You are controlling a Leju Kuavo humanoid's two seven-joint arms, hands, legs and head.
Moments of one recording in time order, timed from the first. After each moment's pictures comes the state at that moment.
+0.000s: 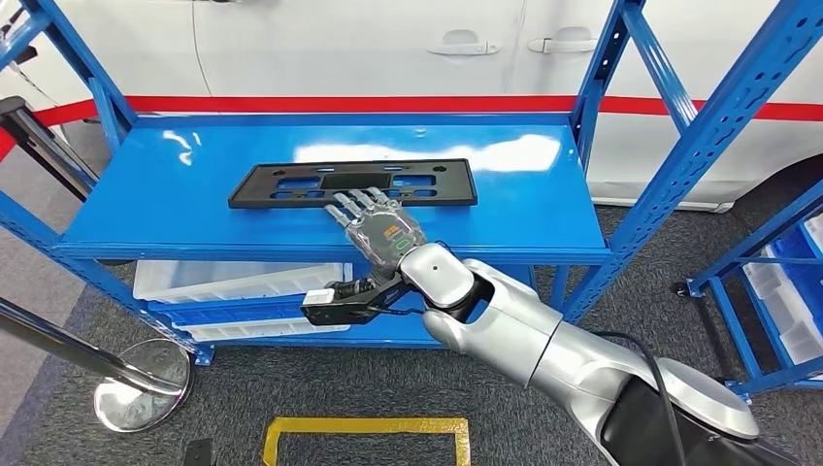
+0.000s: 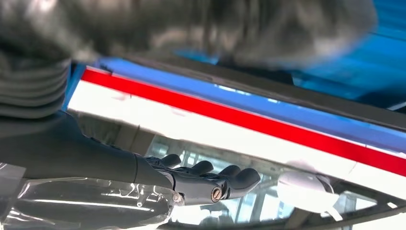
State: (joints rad) left arm -0.07 0.05 -0.29 -0.23 0.61 0.36 -0.23; right arm -0.95 0.12 1.14 -1.02 0.82 -0.15 0.34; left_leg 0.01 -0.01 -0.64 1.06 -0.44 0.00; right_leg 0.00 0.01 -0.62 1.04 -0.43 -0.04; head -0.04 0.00
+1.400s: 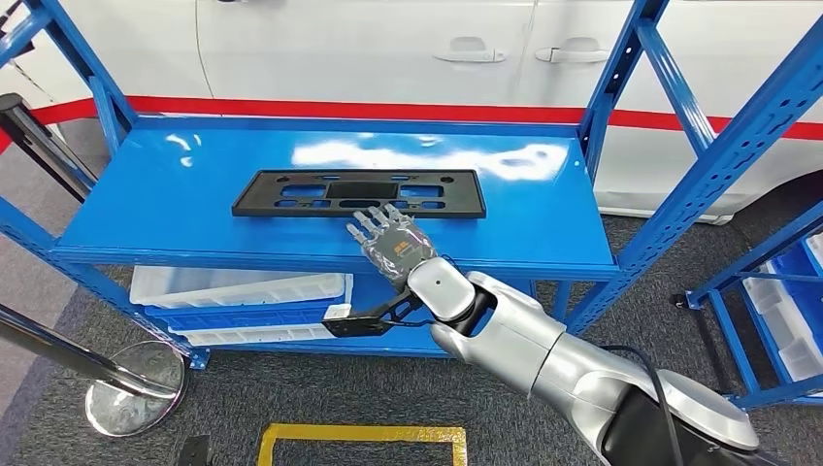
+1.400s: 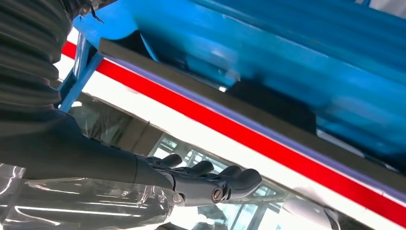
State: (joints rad) left arm -0.07 0.05 -0.34 -0.23 0.64 0.35 -0.24; right arm -0.91 0.11 1.15 -0.97 0.94 -0.08 0.37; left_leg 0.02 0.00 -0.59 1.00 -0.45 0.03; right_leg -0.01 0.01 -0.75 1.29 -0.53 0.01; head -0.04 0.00
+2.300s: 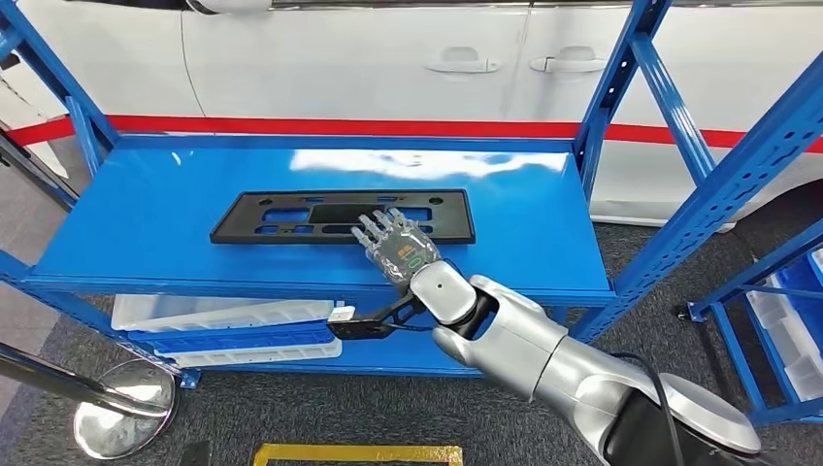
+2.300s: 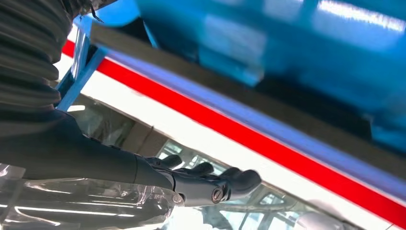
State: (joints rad) left arm -0.07 0.05 -0.34 -0.23 0.66 0.39 -0.25; right arm -0.90 0.10 1.14 -0.98 0.94 -0.06 0.39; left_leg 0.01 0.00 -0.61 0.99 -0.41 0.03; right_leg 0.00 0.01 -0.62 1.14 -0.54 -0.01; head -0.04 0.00
